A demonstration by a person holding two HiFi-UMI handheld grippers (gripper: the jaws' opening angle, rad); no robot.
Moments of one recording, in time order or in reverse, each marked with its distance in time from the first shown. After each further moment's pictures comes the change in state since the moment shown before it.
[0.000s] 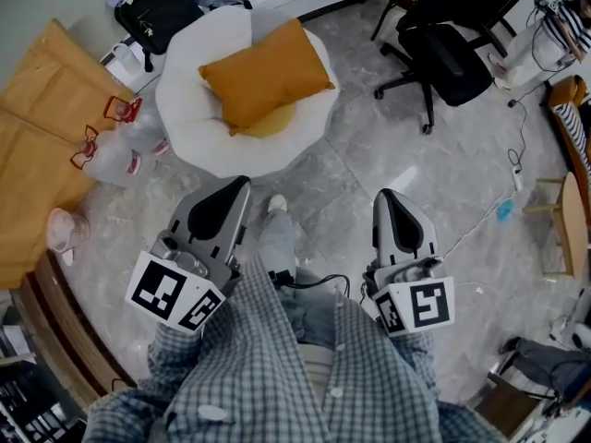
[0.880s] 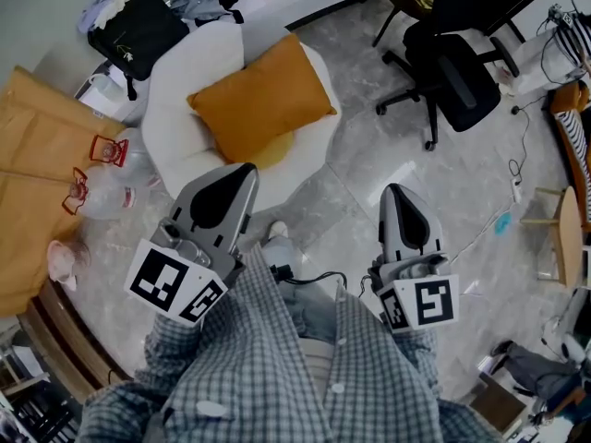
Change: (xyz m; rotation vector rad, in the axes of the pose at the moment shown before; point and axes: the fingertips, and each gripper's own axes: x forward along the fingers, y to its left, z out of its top) left arm 0.163 0.145 0.044 -0.026 0.035 -0.054; right arm 0.194 -0.071 0.029 -0.015 0.051 -0.049
